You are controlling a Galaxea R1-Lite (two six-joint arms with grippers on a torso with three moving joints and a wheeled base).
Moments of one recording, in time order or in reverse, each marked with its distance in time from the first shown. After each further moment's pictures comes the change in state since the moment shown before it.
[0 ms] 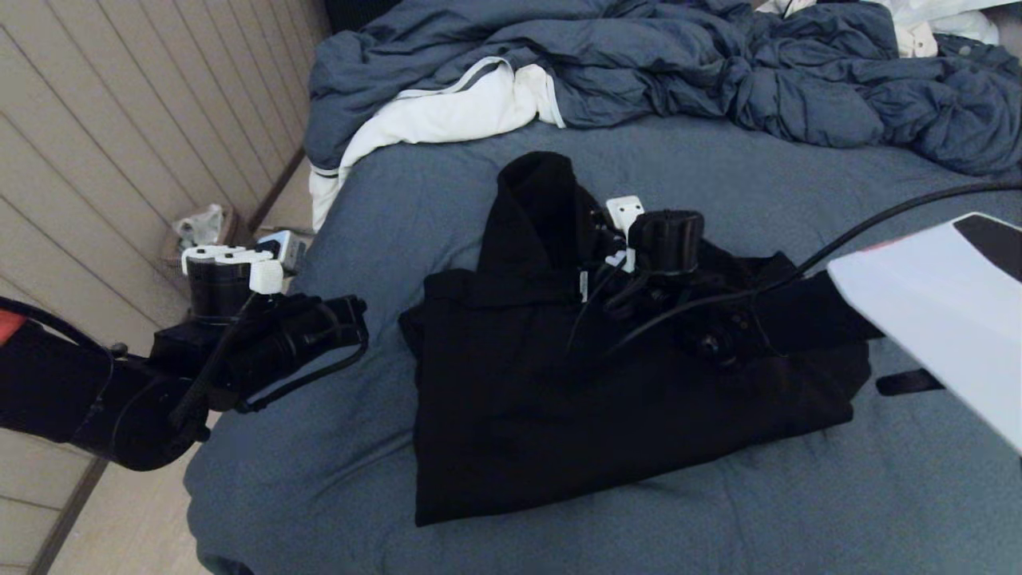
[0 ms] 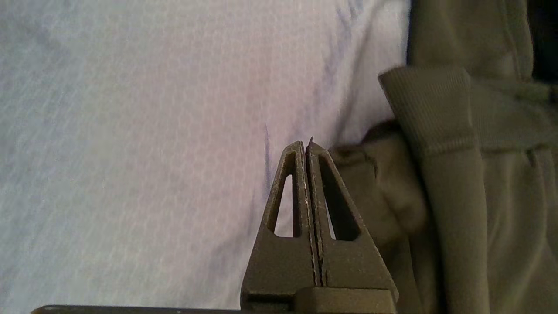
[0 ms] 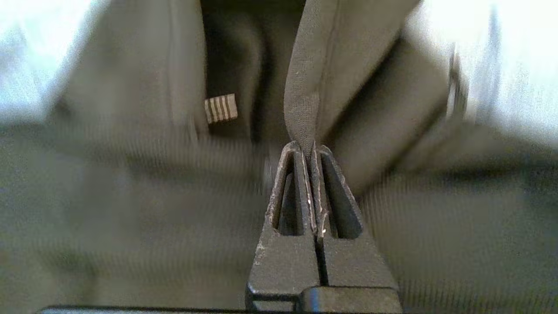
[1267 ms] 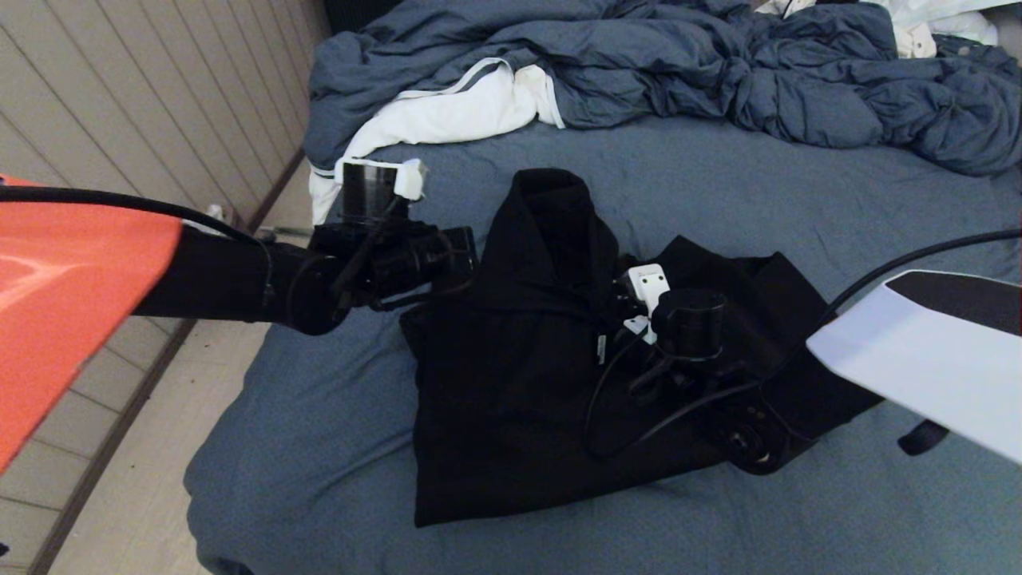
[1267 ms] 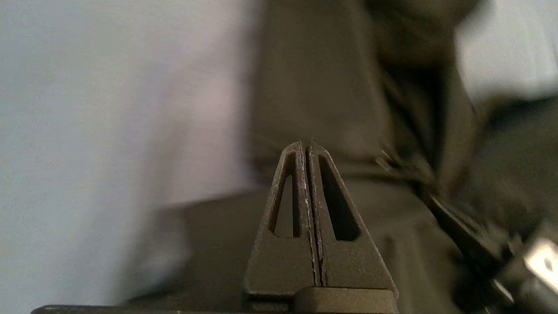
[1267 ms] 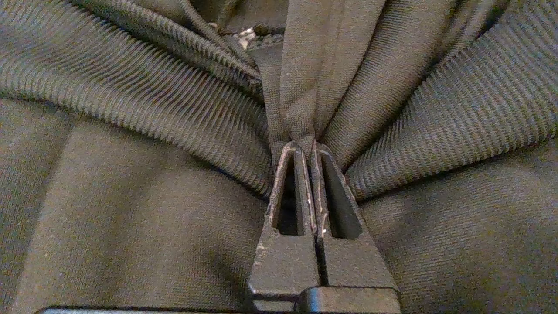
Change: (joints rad) left arm -0.205 0.246 -0.713 0.441 -0.001 0.035; right arm 0.002 0.010 0.461 -0.385 0.003 0.021
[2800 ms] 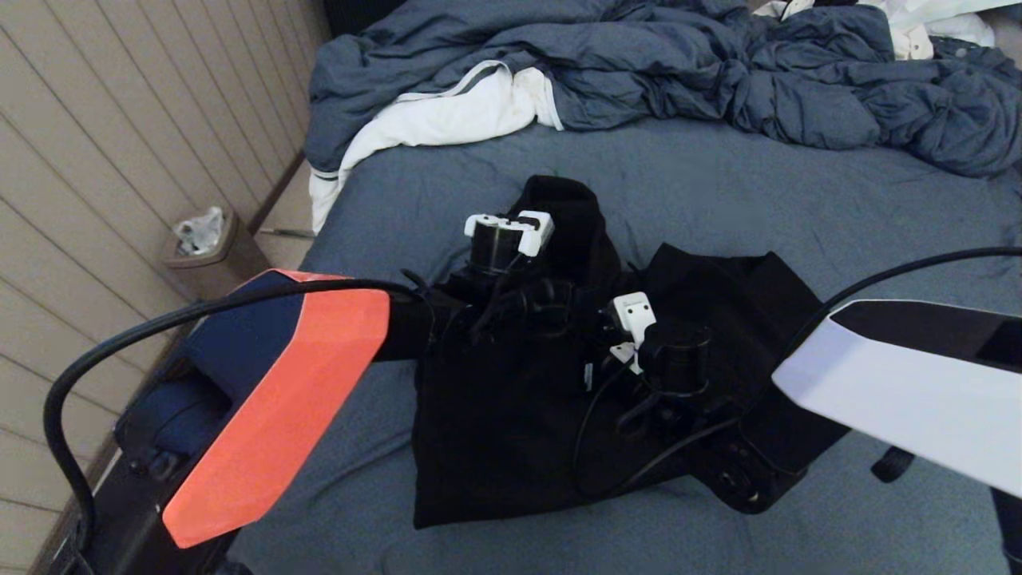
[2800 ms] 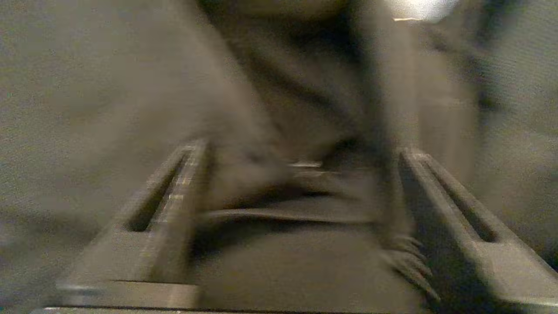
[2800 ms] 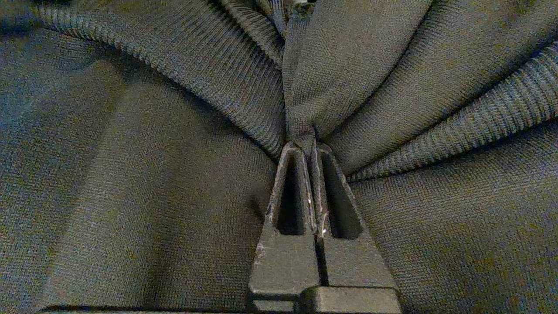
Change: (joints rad) left arm -0.147 0.374 -0.429 0.052 -0.042 0.219; right arm 0.061 0.080 0.110 -0.132 0.000 0.000
